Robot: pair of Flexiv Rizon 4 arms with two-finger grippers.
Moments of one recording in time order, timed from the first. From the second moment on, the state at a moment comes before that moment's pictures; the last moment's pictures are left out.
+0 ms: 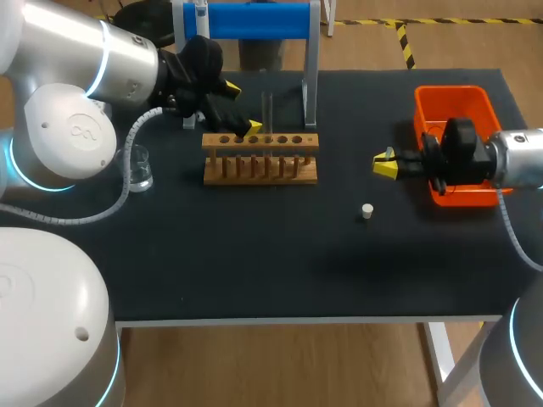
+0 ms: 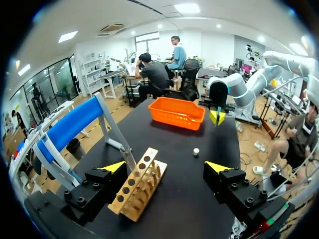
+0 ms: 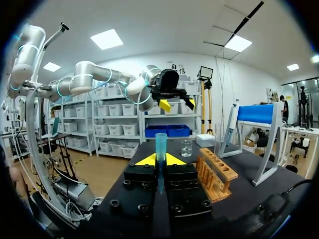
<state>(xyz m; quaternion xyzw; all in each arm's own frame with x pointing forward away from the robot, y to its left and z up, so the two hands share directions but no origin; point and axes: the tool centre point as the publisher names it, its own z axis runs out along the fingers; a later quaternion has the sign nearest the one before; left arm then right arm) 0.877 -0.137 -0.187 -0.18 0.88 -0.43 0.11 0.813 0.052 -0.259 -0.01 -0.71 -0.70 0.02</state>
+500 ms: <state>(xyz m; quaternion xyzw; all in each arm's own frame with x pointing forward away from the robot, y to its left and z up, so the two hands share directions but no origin) 0.896 -0.117 -0.186 -0.21 0.87 -0.43 0.12 0.812 0.052 -0.260 -0.01 -0.71 -0.70 0.02</state>
